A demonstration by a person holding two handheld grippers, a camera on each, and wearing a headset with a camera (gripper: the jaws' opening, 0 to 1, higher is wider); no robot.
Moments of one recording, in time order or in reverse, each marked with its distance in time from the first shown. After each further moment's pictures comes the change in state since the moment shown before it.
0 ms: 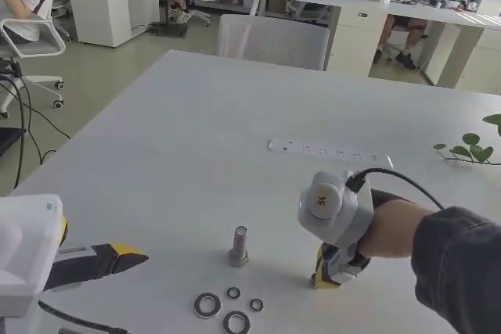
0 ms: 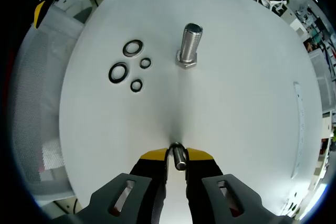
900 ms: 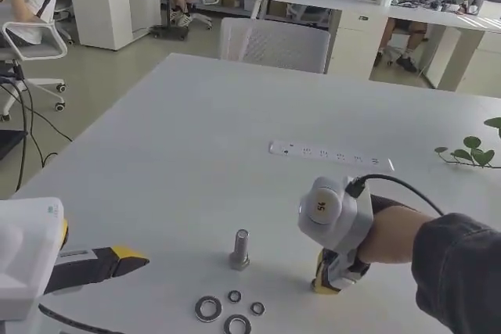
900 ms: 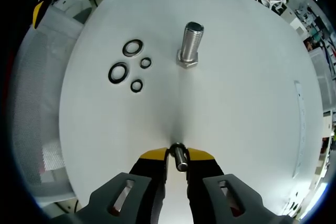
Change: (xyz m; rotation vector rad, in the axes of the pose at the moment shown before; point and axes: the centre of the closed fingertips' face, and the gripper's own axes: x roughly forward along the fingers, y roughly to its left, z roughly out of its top) left arm -0.001 -0.002 0.000 0.001 0.001 -0.002; right arm 0.002 0.002 0.001 0.009 0.000 0.004
